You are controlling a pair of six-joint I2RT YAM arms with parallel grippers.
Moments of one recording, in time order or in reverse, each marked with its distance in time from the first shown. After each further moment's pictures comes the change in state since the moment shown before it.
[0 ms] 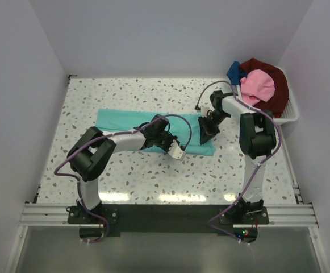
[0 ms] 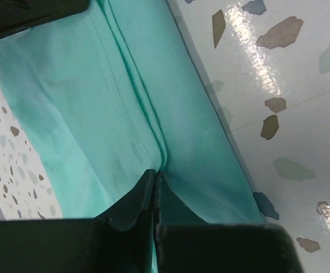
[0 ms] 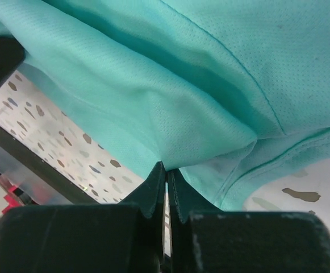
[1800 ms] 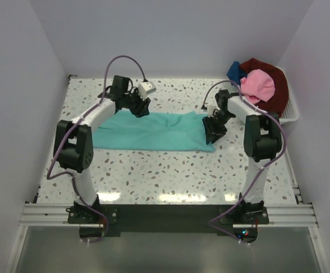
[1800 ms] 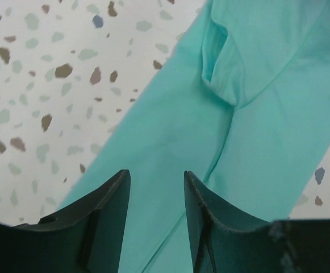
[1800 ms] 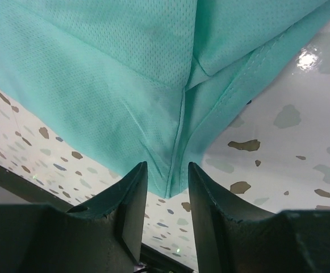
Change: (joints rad) left arm 0.407 0.046 0.404 -0.296 0.119 -0.888; right arm -0.039 -0.069 -0.040 0.014 0.154 0.001
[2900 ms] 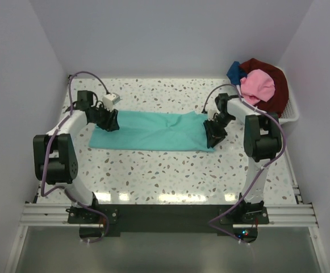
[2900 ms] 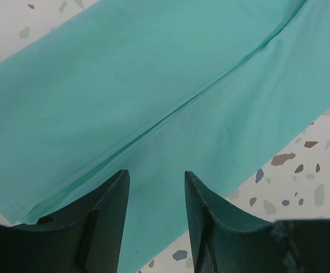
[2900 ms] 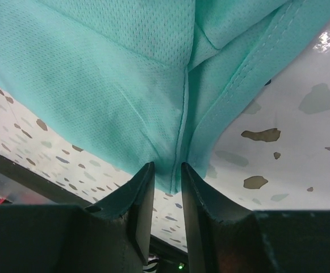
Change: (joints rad) left arm 0.357 -0.234 -0.315 -0.127 0.035 -0.024; right arm 0.000 0.001 -0.047 -0.022 -0.007 0.027
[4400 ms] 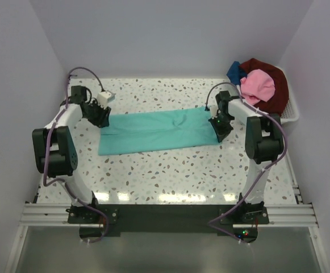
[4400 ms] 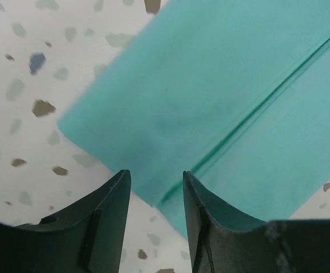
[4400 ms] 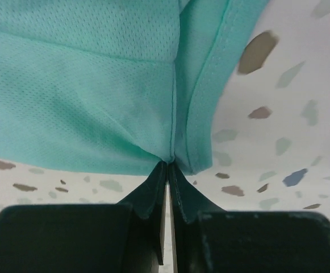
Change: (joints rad) left arm 0.077 0.079 0.075 -0.083 -0.106 0.161; right arm 0.000 -0.048 -0.056 0.136 0.288 -0.091
